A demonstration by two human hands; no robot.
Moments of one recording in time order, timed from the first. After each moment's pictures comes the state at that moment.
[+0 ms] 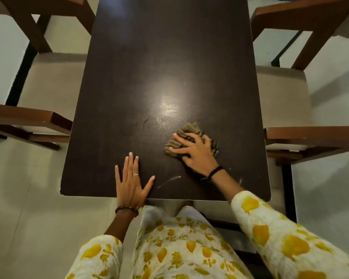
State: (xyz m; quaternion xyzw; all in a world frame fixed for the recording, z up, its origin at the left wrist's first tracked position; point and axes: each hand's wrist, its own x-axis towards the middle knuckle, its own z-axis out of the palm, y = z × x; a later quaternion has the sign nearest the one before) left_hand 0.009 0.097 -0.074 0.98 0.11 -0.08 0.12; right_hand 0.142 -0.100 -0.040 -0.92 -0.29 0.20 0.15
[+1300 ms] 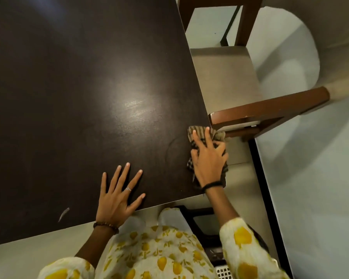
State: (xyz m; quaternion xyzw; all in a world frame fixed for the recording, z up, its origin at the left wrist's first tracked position) left_hand 0.035 0.025 -0.074 0.98 -0.14 -0.09 0.10; right_hand 0.113 -0.227 -0.043 -0.98 0.12 0.07 0.10
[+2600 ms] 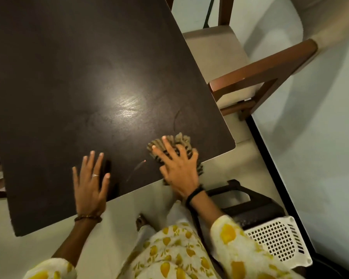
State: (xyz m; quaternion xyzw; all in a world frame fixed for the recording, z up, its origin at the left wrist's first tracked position) left_hand 0.016 0.118 -0.070 0.97 -0.05 -0.02 0.22; right_hand 0.018 -0.123 -0.066 -1.00 -0.04 0.02 0.05
